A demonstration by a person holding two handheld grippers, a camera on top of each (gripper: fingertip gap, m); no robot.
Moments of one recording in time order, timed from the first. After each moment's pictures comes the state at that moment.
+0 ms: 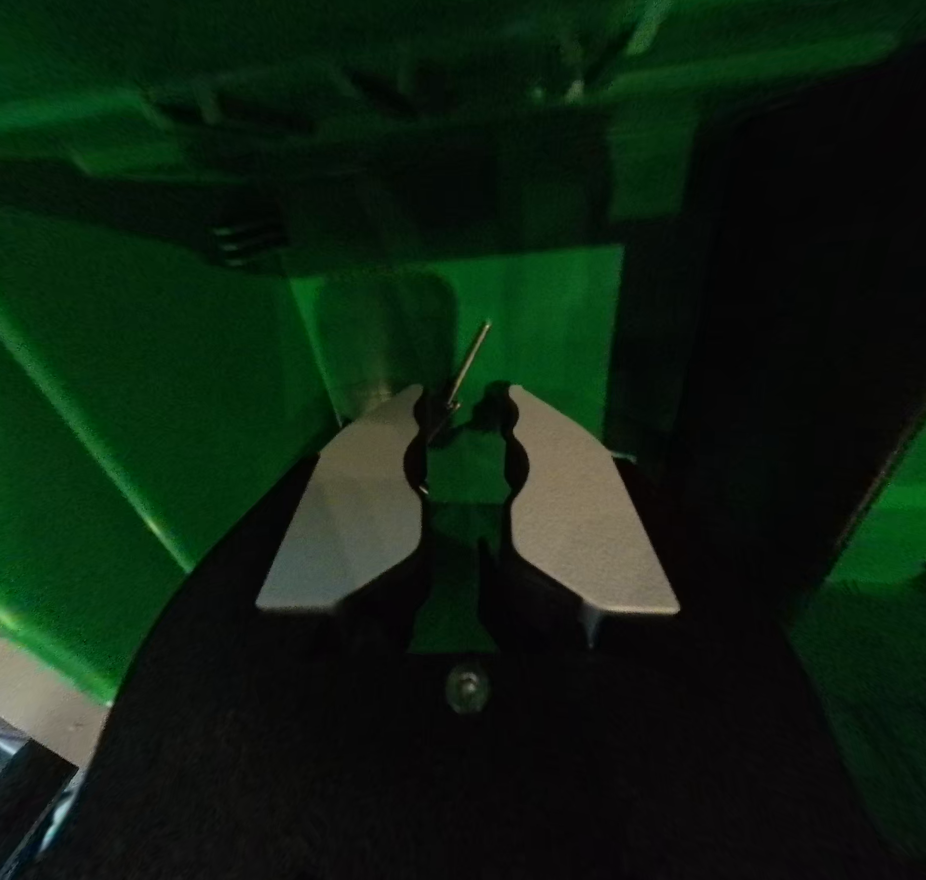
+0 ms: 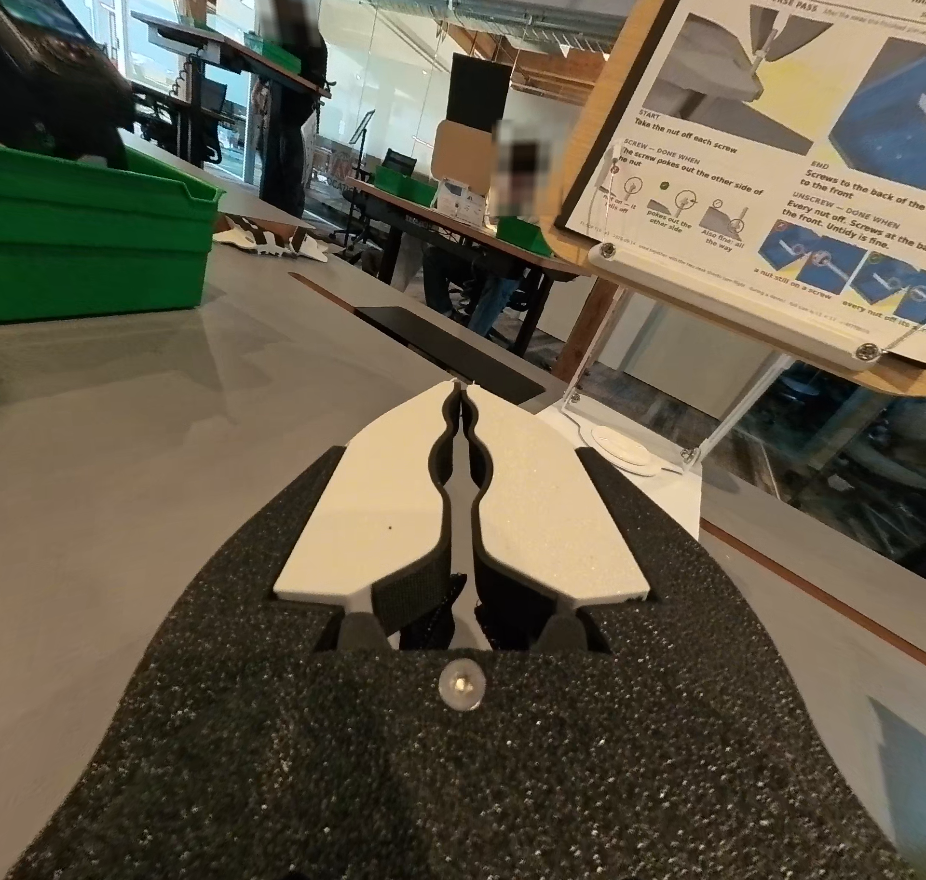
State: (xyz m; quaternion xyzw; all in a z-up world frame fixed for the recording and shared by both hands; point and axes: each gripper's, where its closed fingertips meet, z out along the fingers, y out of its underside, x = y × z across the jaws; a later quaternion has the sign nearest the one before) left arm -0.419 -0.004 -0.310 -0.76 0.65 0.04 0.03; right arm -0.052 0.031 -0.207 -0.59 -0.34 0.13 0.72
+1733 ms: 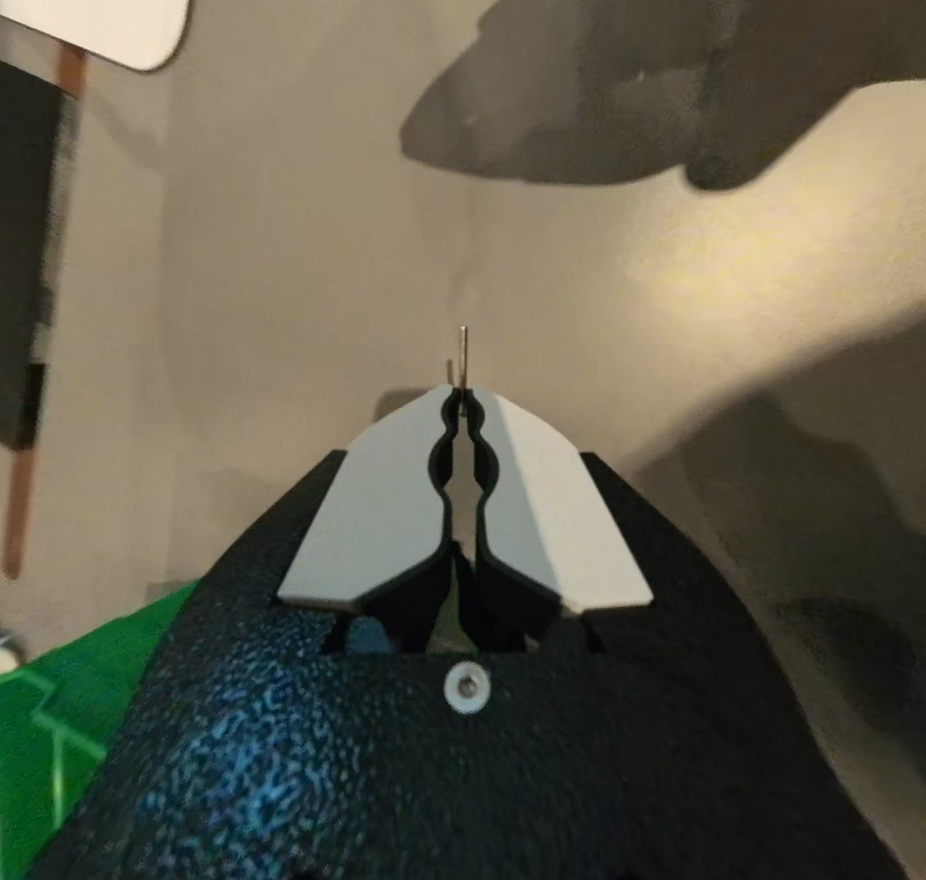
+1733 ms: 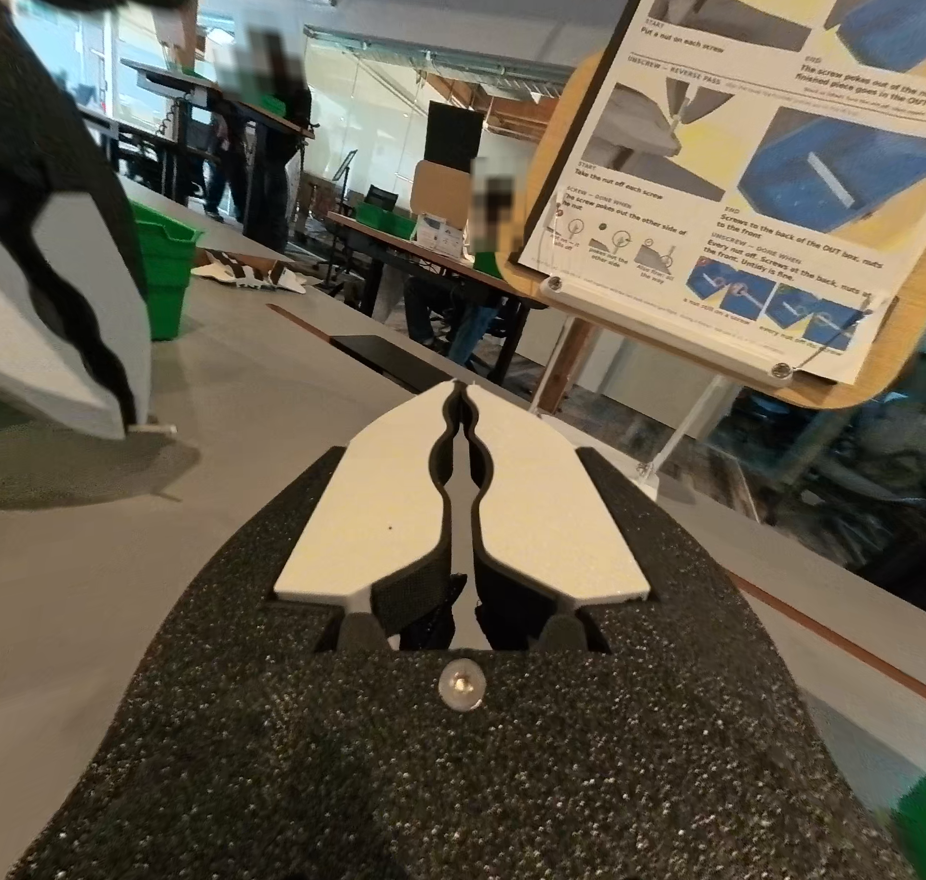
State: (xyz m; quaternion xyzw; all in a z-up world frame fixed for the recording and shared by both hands) left arm -0.139 -0.036 -0.264 -0.83 0.51 0.01 0.23; right arm -0.025 0.029 -0.185 -0.57 -0.32 0.13 0.75
